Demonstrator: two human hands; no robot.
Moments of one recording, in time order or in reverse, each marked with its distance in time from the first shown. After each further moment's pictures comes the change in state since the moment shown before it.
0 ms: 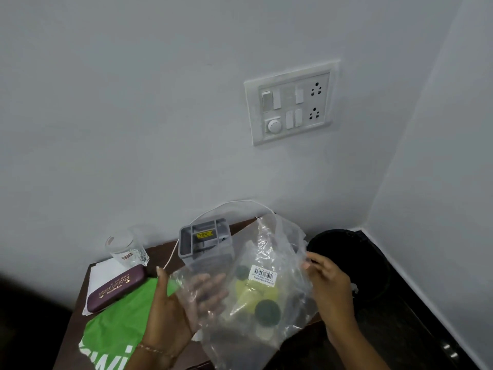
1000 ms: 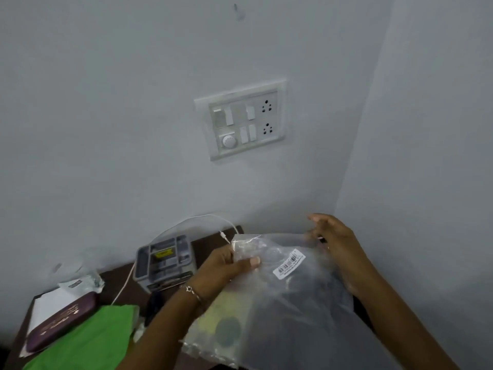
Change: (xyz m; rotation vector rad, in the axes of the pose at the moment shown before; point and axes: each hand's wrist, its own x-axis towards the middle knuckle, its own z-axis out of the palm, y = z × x) left_hand 0.035 -0.008 0.163 0.730 -0.325 0.178; right_hand 0.066 -0.080 -0.097 0.148 -0.210 -0.026
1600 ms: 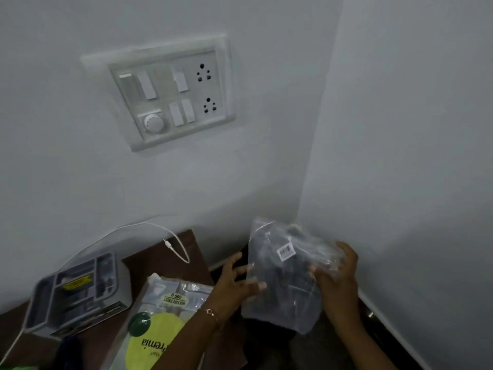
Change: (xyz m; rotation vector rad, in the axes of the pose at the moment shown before) left_hand 0.128 -0.122 0.078 -0.116 -0.019 -0.189; right_hand 0.036 0.145 -0.085 -0.225 0.513 -0.185
